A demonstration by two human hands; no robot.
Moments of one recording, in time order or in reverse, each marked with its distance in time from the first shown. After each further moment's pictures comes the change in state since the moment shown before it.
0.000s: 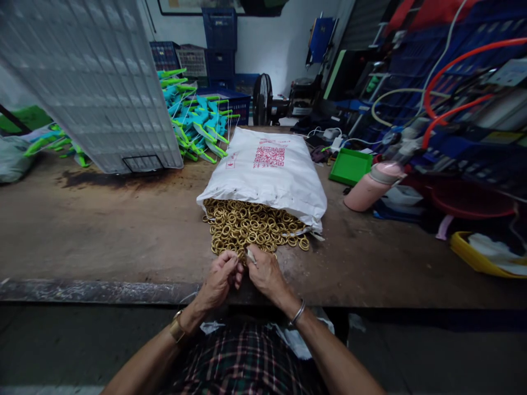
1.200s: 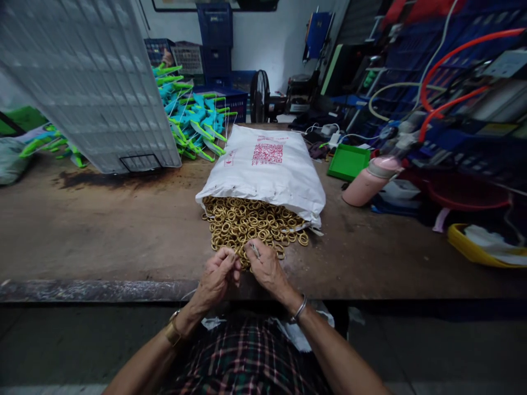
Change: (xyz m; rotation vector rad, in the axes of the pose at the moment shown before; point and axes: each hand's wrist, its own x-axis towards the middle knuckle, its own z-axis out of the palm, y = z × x) left_hand -0.009 0.011 0.000 0.056 -0.042 0.078; right_hand -0.002 -0.011 -0.009 0.100 0.066 0.020
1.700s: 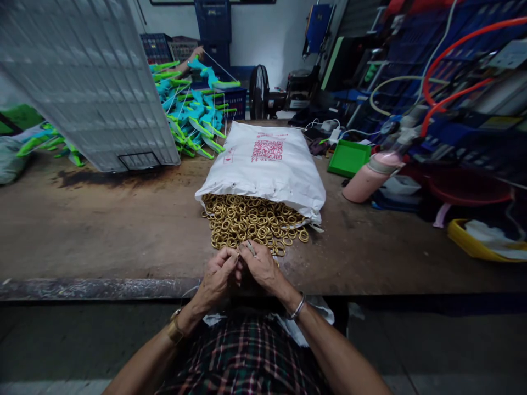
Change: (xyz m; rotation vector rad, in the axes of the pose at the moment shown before) left_hand -0.004 0.002 0.001 0.084 -0.004 -0.059; right_hand 0.001 -0.006 0.007 0.302 -0.143 0.066
